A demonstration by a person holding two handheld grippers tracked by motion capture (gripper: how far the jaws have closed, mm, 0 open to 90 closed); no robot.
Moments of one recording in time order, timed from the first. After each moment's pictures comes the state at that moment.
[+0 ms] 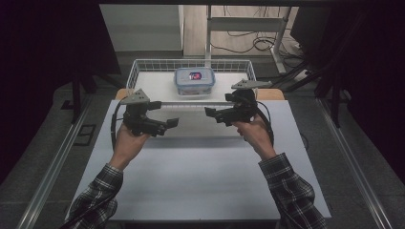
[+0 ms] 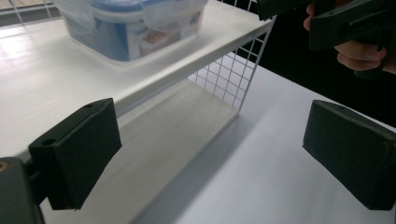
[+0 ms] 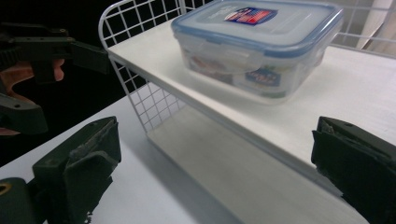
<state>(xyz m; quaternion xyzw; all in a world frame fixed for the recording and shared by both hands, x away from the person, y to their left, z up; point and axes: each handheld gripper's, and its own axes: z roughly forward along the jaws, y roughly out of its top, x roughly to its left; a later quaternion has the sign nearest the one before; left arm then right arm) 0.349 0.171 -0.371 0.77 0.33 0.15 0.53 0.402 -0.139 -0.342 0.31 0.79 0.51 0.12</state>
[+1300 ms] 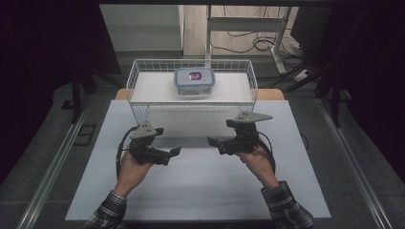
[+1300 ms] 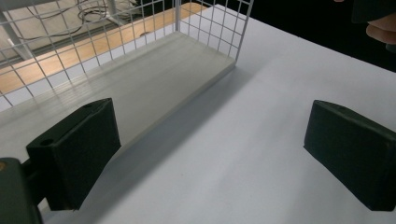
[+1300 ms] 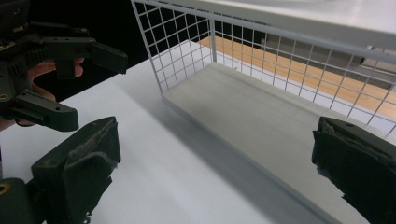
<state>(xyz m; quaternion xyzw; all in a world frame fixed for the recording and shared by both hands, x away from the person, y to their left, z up) 0.309 0.158 -0.438 0.78 0.34 0.15 0.50 0.353 -0.154 -0.401 0.29 0.80 0.51 0.12</state>
